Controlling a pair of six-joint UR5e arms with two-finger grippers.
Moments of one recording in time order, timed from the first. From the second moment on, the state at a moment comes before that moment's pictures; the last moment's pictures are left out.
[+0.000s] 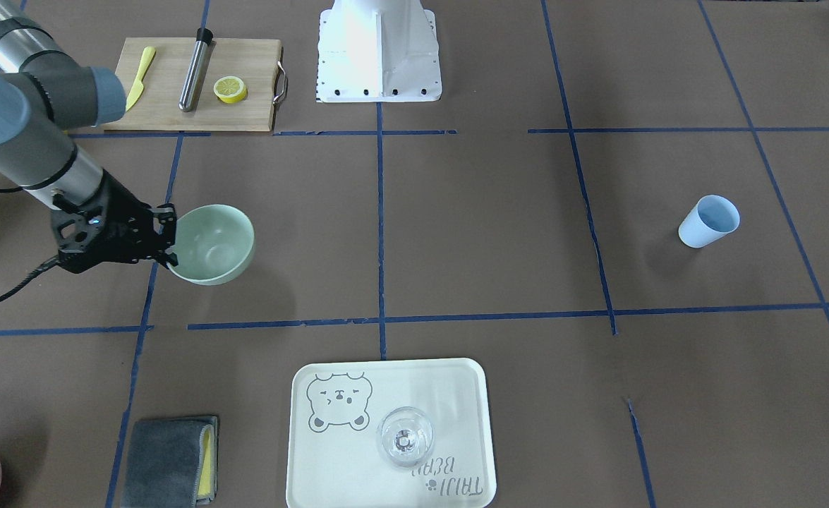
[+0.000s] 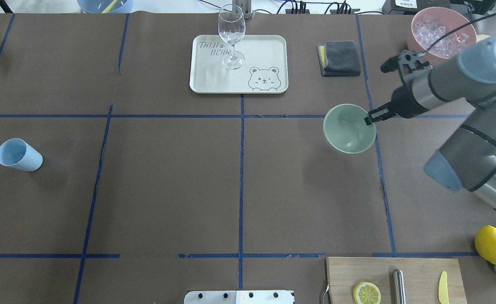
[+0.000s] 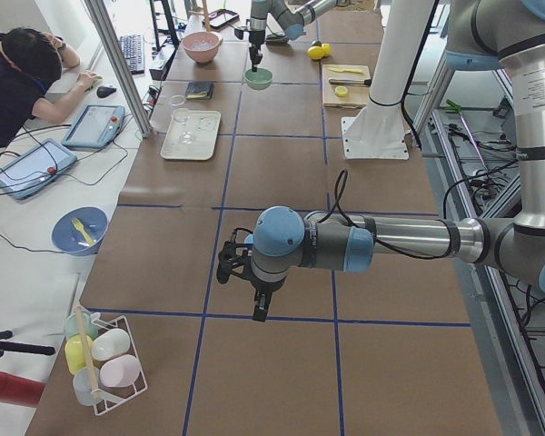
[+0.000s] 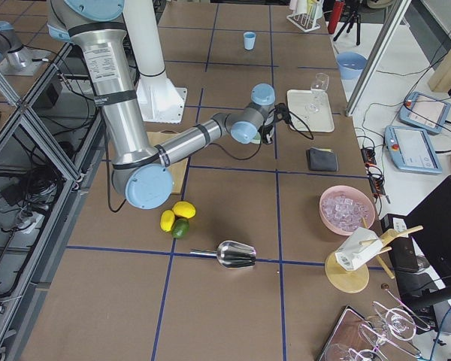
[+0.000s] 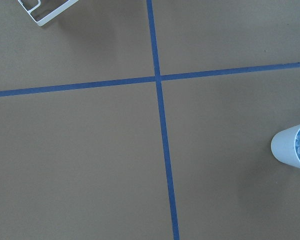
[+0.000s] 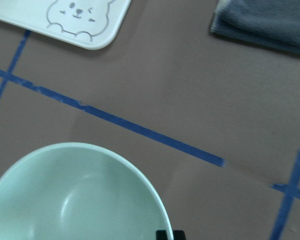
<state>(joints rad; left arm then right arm) -1.67 -1.35 -1.84 -1.63 -2.41 0.10 0.85 -1.20 1.71 -1.20 2.16 0.74</state>
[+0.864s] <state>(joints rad) -1.67 -1.35 -1.84 -1.63 -2.46 0.10 0.48 -0.56 1.31 -1.40 1.80 1.24</state>
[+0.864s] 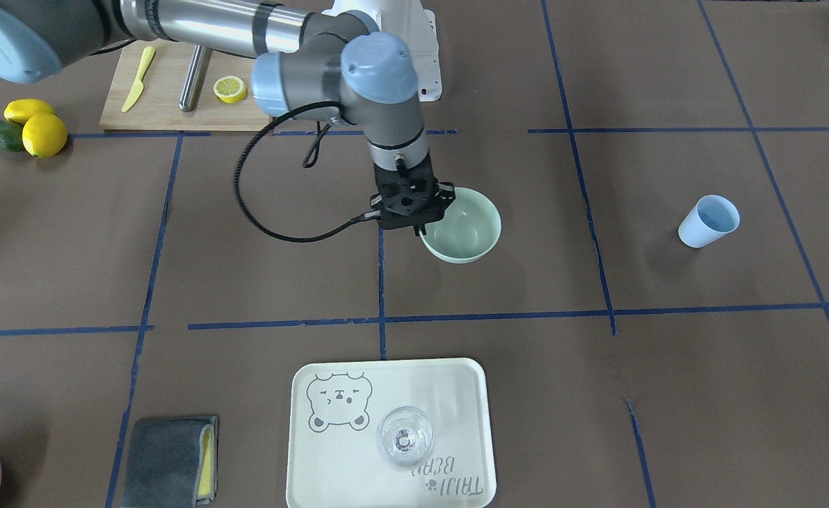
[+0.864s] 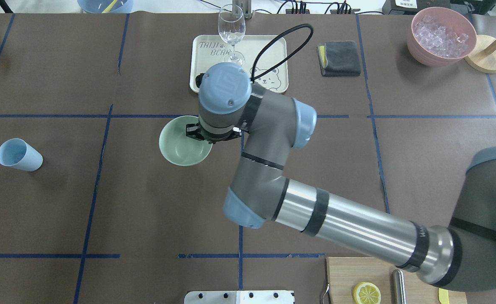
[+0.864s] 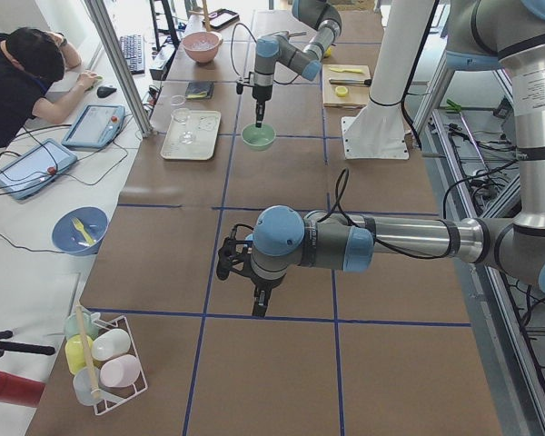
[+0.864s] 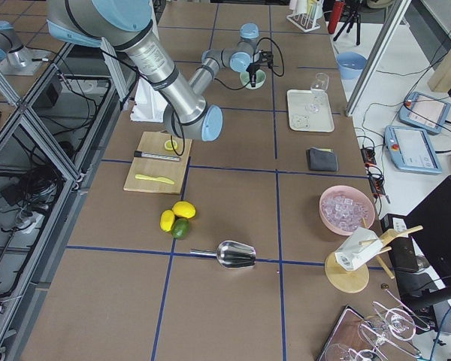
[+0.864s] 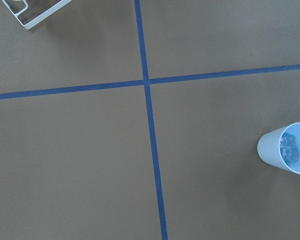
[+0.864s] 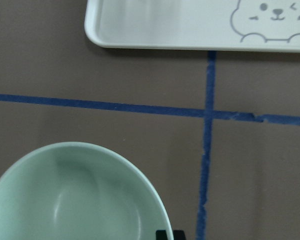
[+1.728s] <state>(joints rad) -1.67 -1.34 -1.84 -1.63 -2.47 0.10 0.40 -0.49 1.18 -1.33 1.69 1.28</state>
